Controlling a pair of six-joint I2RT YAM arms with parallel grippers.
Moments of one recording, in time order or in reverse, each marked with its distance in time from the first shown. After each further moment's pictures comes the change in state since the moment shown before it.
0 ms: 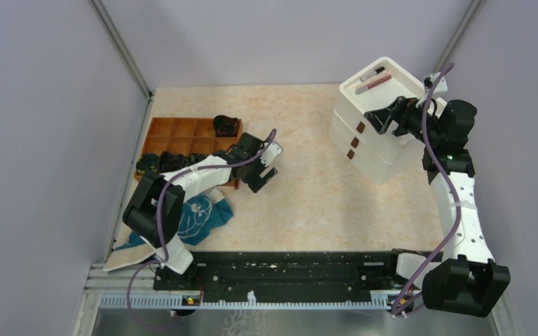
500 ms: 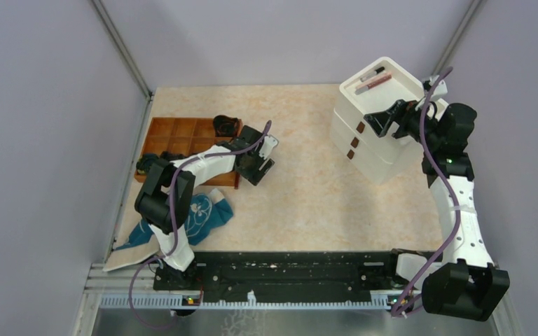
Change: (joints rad) left arm 0.054 0.159 0.137 -0.076 0.012 -0.110; right arm 0.000 -0.035 -0.032 0.031 0.000 -0.036
